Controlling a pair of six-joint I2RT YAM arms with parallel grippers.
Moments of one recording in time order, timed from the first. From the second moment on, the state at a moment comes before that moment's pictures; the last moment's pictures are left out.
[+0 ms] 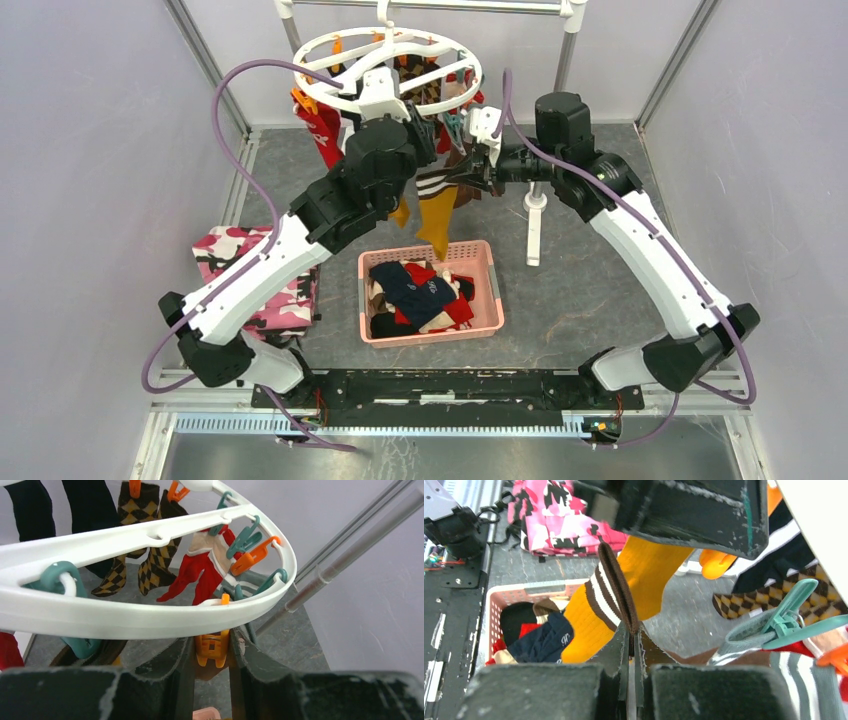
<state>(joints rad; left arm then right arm) -0.92 1.44 1.71 -0.38 -0.71 -0.45 0.54 1.41 1.64 -0.60 -0.76 -0.55</state>
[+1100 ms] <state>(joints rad) -0.90 1.36 1.63 -0.28 -0.60 -0.45 0.49 1.59 1.77 -0.36 -0.92 -0.29</state>
